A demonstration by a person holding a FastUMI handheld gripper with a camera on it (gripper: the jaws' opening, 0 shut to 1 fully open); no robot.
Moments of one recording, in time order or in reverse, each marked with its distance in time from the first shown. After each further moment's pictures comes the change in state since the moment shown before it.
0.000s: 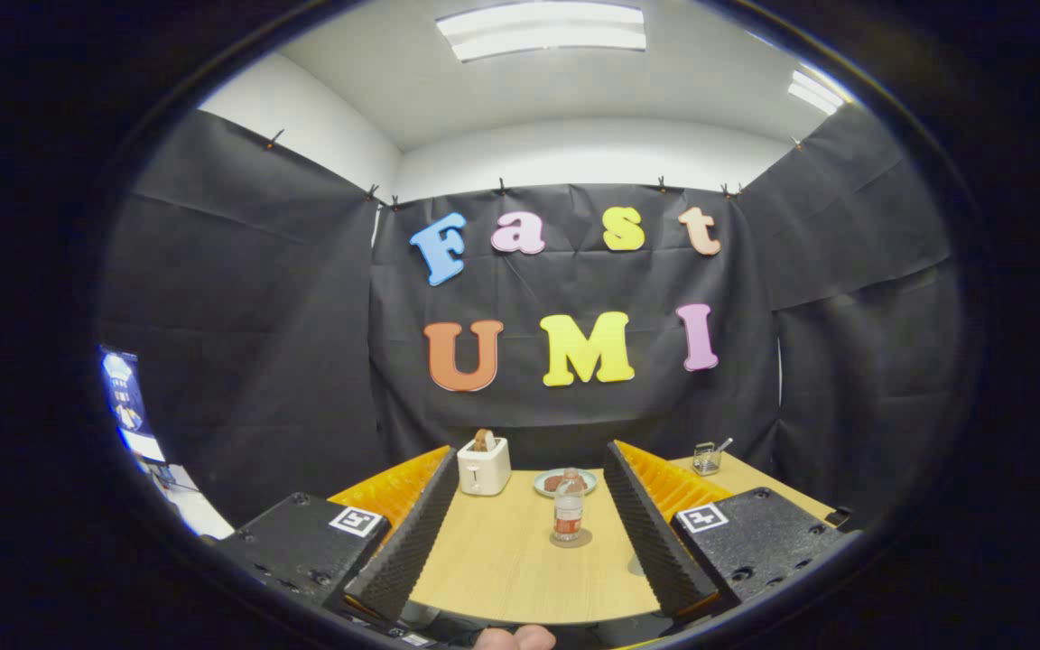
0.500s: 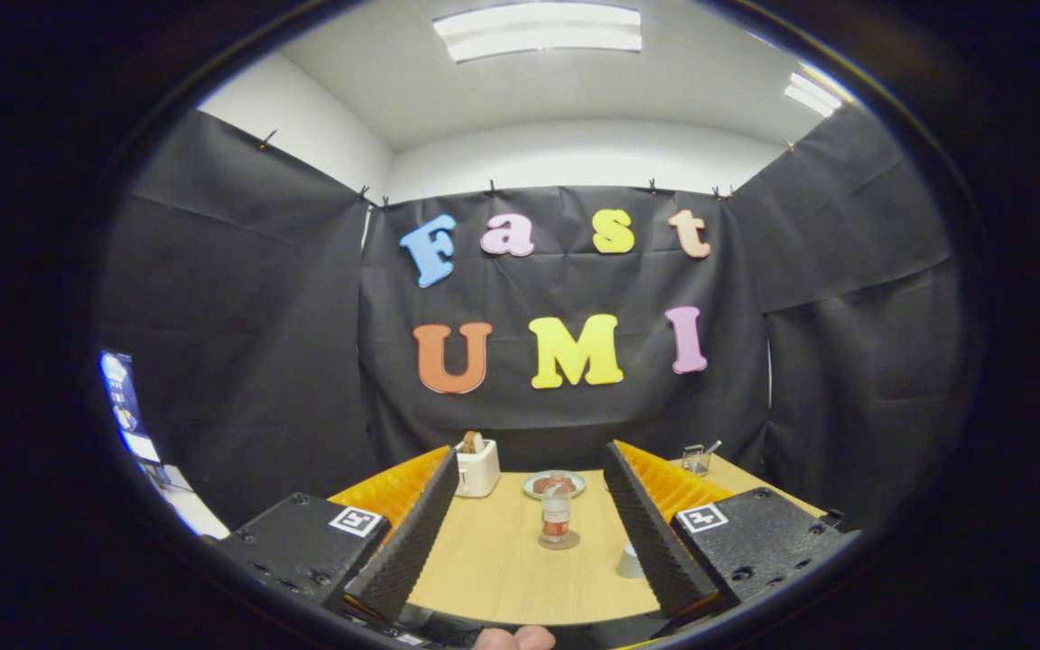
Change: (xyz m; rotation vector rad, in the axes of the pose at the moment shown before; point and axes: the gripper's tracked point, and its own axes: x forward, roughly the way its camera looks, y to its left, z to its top) arm 0.005 -0.012 0.001 0.016 -0.006 -0.018
